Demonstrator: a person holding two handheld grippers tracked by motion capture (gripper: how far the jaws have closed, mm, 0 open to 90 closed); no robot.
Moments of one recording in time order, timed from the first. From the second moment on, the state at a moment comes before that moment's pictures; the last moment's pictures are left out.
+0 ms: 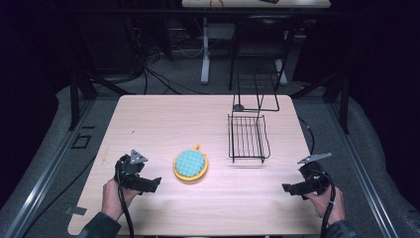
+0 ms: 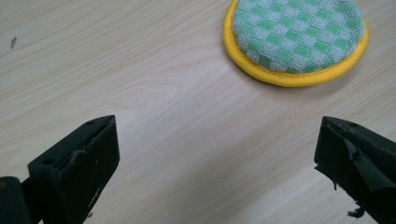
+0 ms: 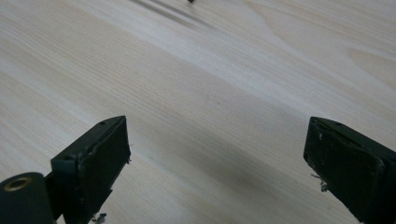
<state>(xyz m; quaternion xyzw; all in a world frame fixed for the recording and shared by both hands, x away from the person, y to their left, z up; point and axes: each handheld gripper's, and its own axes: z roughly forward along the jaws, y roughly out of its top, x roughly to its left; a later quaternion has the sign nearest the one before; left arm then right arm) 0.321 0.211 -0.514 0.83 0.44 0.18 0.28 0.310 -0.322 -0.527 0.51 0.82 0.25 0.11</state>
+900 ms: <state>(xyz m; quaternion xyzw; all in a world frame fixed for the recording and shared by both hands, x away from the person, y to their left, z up) 0.363 0.163 -0.506 0.84 0.41 0.16 0.31 0.314 -0.314 -0.525 0.49 0.83 0.24 0.11</state>
